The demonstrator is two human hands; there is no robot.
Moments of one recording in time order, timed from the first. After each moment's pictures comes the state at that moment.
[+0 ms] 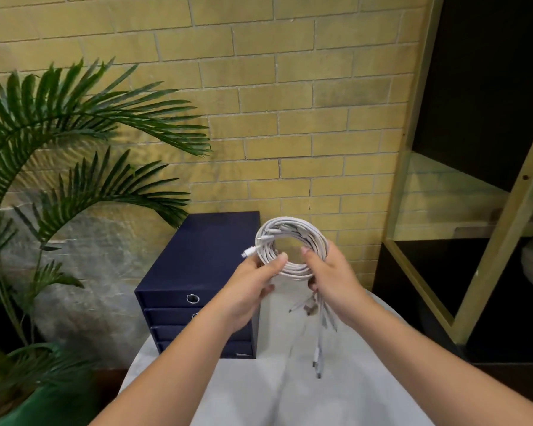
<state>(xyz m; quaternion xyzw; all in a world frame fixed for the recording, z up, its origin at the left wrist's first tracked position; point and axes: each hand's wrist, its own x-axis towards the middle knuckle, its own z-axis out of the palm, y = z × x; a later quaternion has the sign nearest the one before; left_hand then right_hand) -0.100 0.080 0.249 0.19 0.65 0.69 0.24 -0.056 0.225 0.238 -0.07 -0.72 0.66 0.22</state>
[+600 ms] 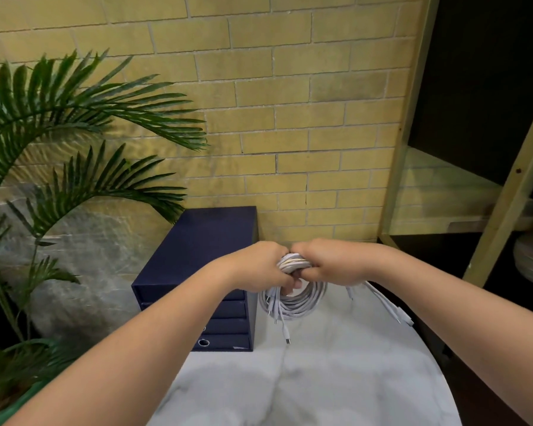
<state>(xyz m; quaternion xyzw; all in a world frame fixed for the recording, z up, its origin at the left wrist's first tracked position) -0.113 0.091 0.291 0.42 0.87 0.21 0.18 -0.045 0.247 0.301 0.17 -0.97 0.18 -0.07</state>
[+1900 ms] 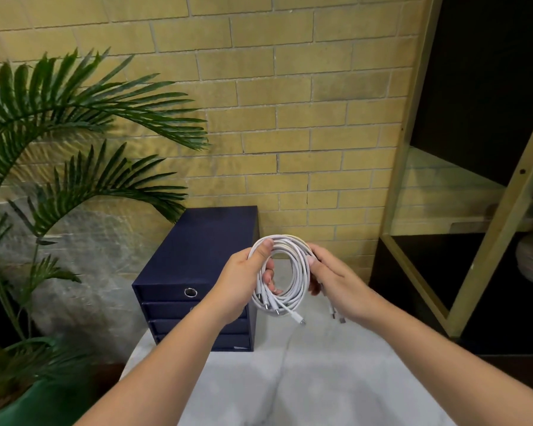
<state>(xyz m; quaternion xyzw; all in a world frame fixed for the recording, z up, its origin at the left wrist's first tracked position) -0.098 0.072 0.251 0.20 0.69 0.67 0.17 -0.019 0.234 0.242 0.05 -0.80 0.58 0.12</state>
